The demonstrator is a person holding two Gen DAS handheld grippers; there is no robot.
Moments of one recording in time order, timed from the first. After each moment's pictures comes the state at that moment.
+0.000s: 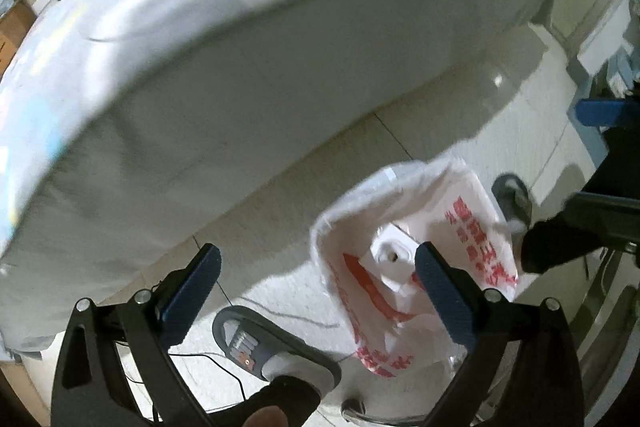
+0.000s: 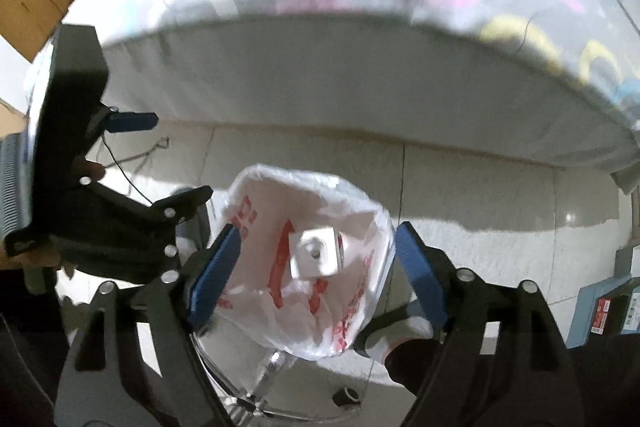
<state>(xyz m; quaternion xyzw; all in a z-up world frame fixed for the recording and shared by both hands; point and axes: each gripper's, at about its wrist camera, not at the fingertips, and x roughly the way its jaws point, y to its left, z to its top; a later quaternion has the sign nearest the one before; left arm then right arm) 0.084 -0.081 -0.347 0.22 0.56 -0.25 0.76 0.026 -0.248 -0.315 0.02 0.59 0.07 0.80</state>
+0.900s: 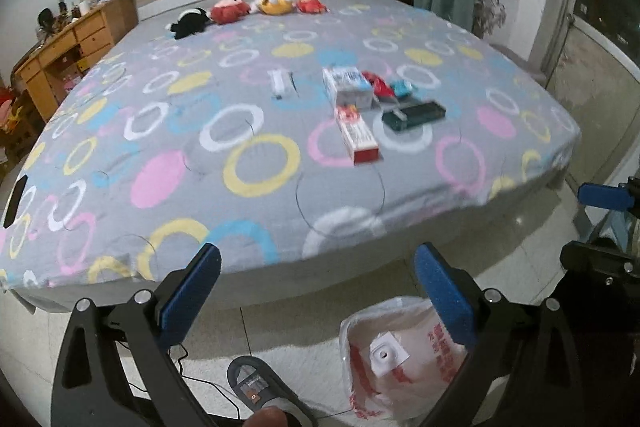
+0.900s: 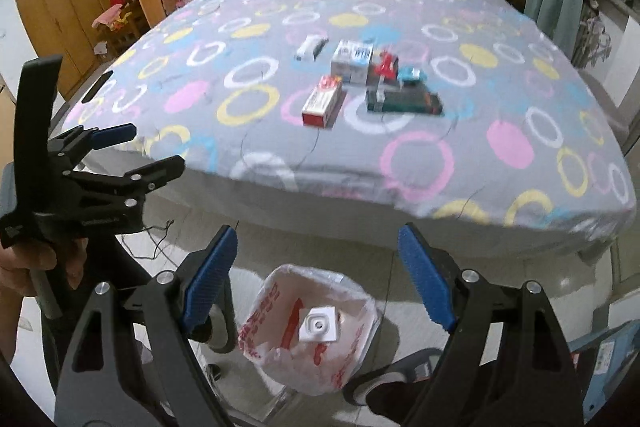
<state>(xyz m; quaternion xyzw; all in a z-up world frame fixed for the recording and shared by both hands) 0.088 -0.019 -0.152 0.08 0.42 -0.16 0.89 0.033 -0.237 -0.145 -0.01 0.46 0.09 0.88</state>
